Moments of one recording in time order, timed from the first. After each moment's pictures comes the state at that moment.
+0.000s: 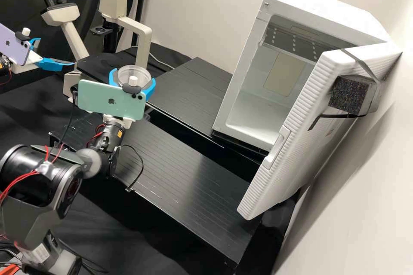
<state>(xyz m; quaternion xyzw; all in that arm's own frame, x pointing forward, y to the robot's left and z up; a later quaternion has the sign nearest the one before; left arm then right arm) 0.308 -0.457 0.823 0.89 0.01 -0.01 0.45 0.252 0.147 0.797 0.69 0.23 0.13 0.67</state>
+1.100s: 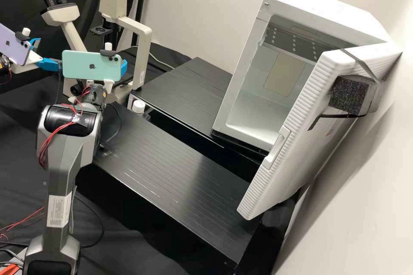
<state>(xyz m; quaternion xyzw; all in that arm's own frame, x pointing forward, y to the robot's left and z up) 0.308 -0.457 0.823 0.89 0.01 -0.01 0.45 0.356 0.236 0.682 0.63 0.28 0.04 0.72</state>
